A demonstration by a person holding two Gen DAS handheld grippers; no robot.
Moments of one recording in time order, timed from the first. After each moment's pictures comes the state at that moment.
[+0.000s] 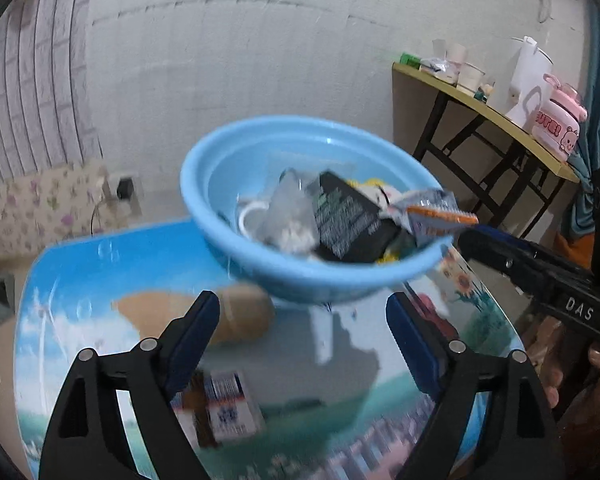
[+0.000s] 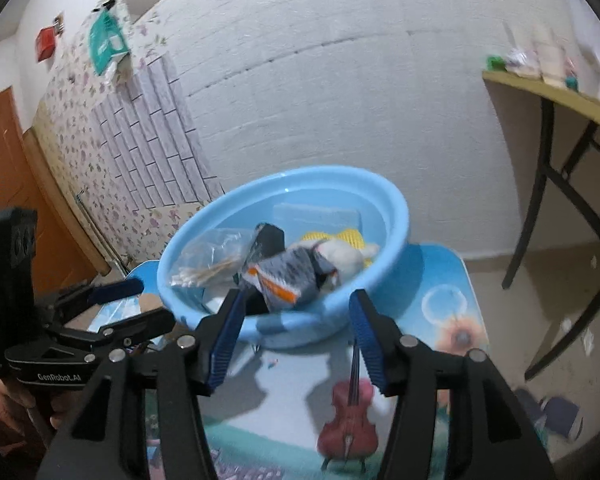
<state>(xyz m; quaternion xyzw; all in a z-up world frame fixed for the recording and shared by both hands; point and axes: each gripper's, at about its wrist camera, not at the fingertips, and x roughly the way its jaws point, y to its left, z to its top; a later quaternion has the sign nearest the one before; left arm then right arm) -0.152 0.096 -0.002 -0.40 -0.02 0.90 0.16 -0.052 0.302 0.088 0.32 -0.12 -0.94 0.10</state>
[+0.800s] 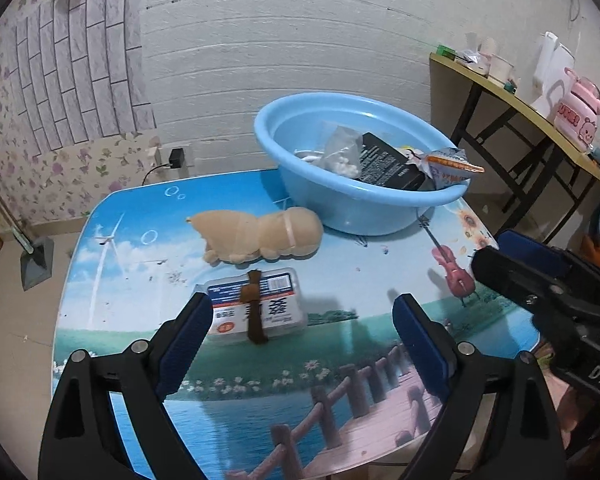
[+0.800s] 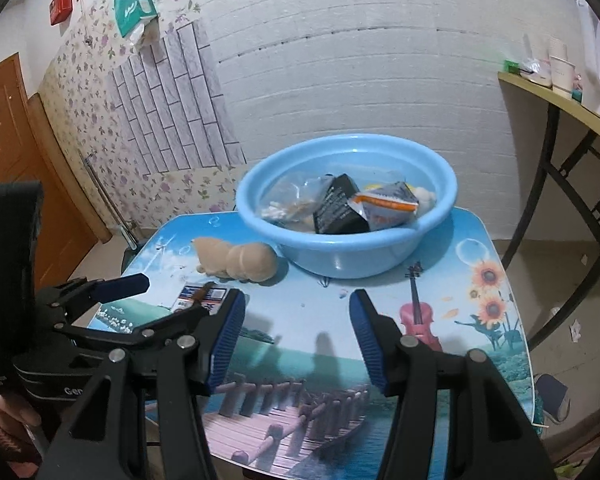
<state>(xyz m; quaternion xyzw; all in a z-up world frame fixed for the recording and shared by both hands) -0.088 0.069 0.003 -0.42 -0.02 0.90 0.08 0.014 0.223 0.105 0.34 -0.07 -0.93 0.11</state>
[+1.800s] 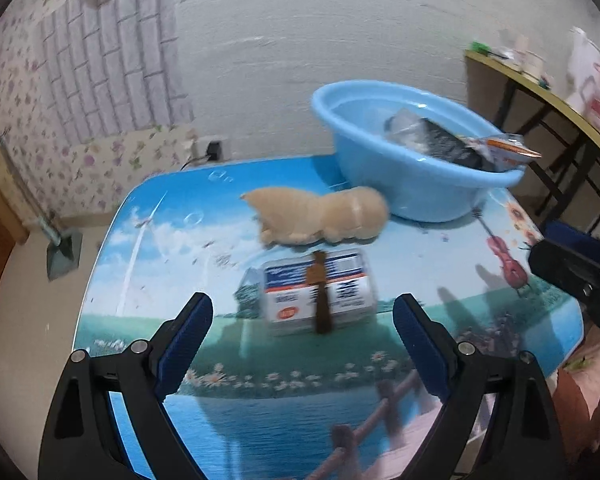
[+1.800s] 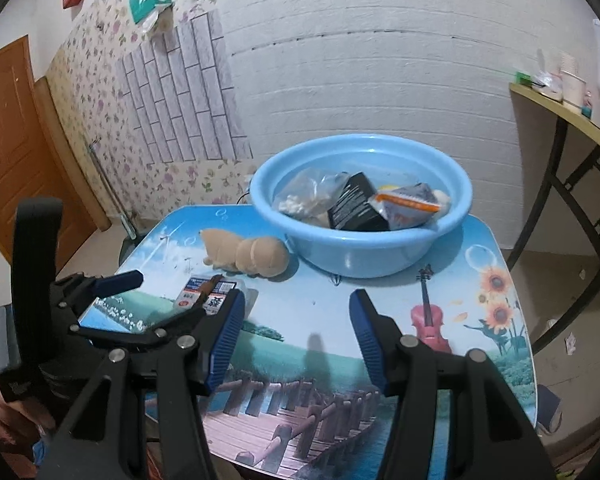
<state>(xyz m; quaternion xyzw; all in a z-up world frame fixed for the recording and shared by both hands) -0.088 0.038 -0.025 -0.42 -0.01 0.91 0.02 0.013 0.205 0.097 0.35 -0.05 -0.93 0.12</state>
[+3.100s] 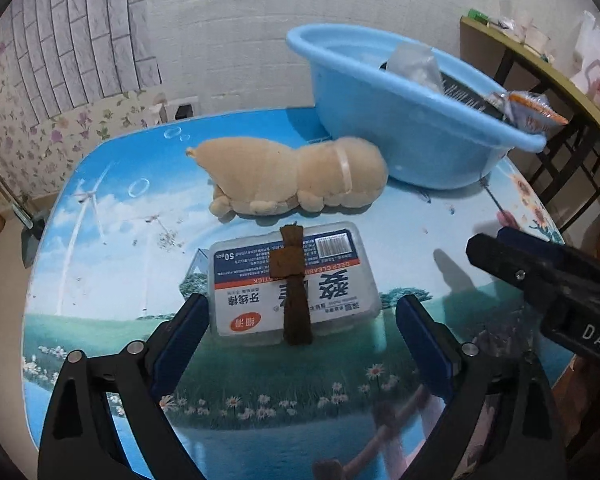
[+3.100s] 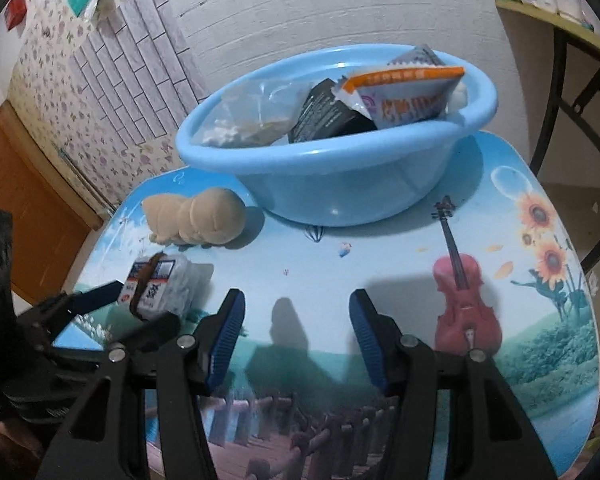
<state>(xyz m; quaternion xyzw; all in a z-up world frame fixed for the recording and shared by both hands) -0.126 0.053 -0.071 -0.48 -0.01 0.87 0.06 -0.043 0.214 0.024 0.44 -0.11 -0.89 0.09</state>
